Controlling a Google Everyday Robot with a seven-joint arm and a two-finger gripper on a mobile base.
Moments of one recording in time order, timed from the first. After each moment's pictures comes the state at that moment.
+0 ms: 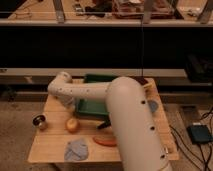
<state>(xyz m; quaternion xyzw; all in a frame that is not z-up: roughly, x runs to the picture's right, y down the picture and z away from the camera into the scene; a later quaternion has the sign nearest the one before) -0.222 0.106 0.898 -0.26 -0.11 -0.30 0.91</state>
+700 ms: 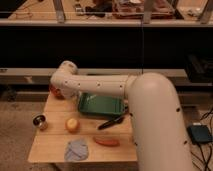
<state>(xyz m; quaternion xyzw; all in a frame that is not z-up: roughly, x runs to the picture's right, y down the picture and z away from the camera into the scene) -0.192 0.029 0.821 -0.17 -0.13 -0.27 0.94</state>
